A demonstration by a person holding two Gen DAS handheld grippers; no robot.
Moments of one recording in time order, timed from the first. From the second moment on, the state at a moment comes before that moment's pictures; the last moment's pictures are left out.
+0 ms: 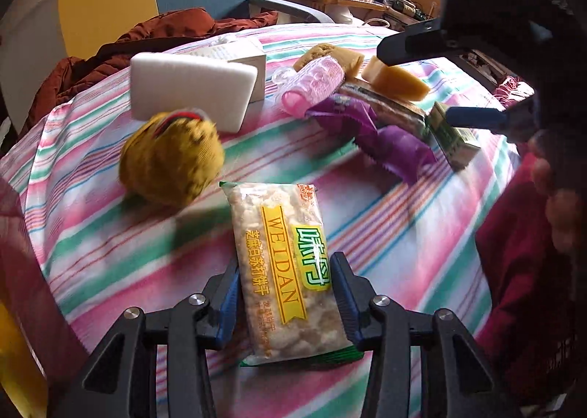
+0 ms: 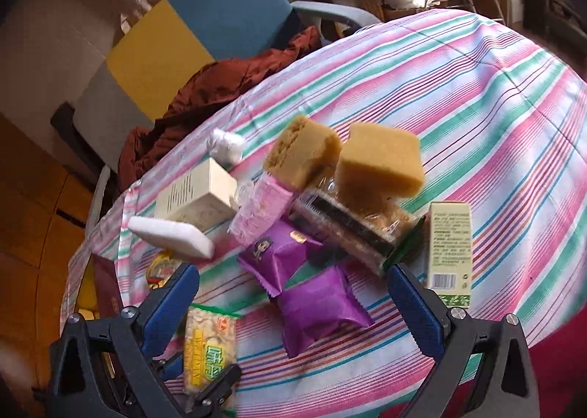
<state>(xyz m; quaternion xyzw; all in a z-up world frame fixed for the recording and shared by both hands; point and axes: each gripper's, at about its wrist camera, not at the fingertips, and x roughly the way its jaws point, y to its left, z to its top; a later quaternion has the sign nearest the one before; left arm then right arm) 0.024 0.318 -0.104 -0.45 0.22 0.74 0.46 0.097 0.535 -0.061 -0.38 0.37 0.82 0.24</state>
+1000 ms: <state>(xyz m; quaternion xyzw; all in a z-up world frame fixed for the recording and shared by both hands) 0.025 0.245 -0.104 -0.47 0.17 0.73 0.47 0.032 0.475 -0.093 -0.53 0.16 0.81 0.20</state>
